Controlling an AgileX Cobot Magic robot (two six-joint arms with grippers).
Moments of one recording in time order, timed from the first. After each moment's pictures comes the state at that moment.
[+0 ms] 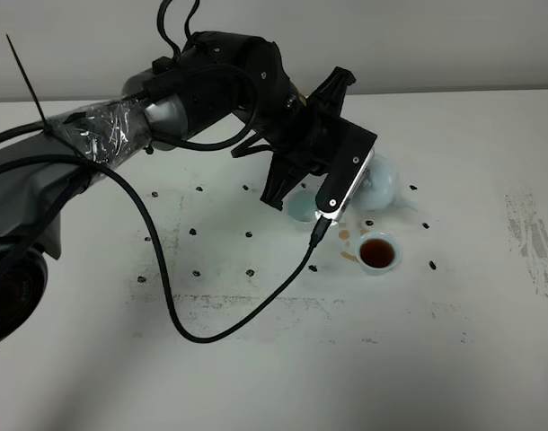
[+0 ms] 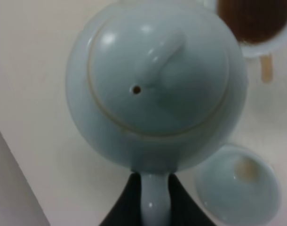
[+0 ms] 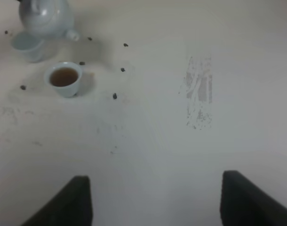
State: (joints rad) left arm -0.62 2.22 -1.91 -0.24 0.70 1.76; right arm 0.01 0.01 -0.52 0.06 1.11 -0.10
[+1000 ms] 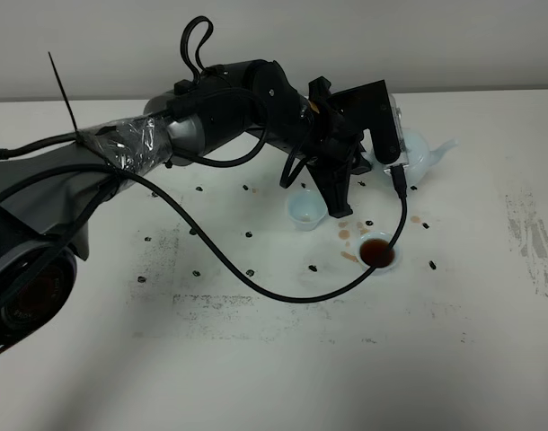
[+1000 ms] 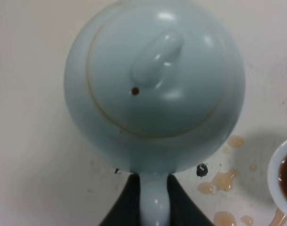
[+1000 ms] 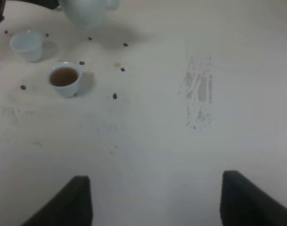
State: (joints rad) left arm -0.61 2.29 -1.91 -0.46 0.55 1.25; right arm 0.01 0.01 -0.52 0.06 1.11 -0.10
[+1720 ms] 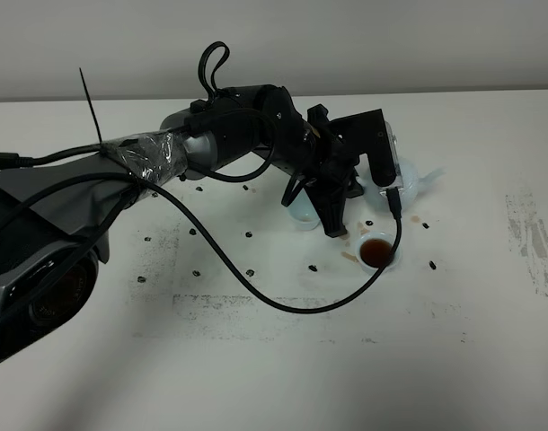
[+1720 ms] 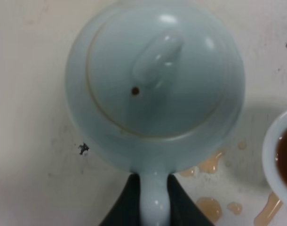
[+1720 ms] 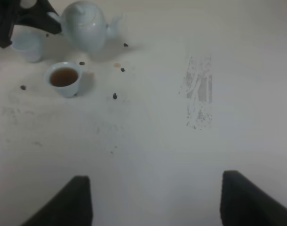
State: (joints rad) left arm -0.61 2.36 -1.91 -0.42 0.56 1.23; right arm 0.01 0.01 -0.52 0.06 1.11 -0.10
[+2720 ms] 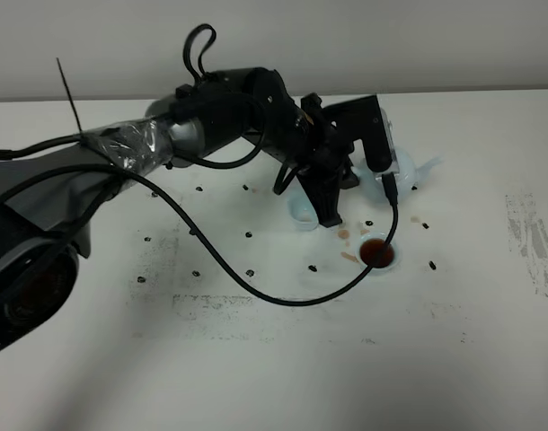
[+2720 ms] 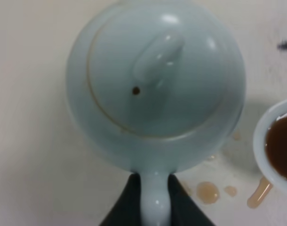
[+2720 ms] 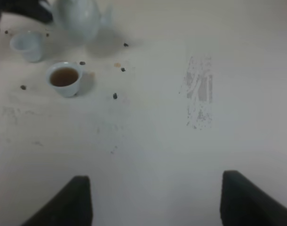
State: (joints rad) left arm -0.59 2.29 -1.91 -0.41 0.62 1.20; right arm 0.01 0.01 -0.52 0.06 1.11 -0.10
